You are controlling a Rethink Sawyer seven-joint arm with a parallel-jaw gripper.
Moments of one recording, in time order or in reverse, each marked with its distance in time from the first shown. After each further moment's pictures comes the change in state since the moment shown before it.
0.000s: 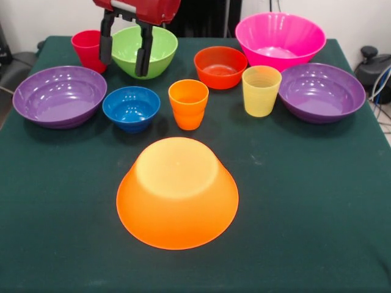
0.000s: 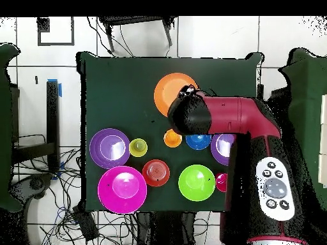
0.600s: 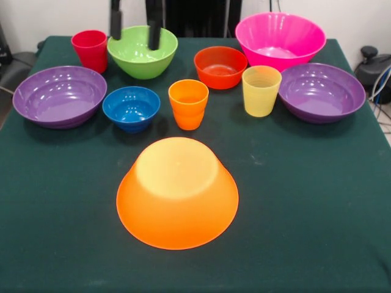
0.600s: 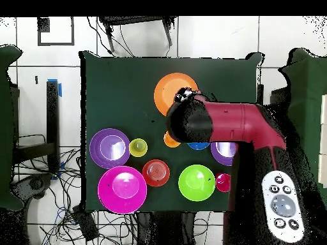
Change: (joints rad) arm -0.023 -0.097 0.047 0.091 0.047 0.000 -0.011
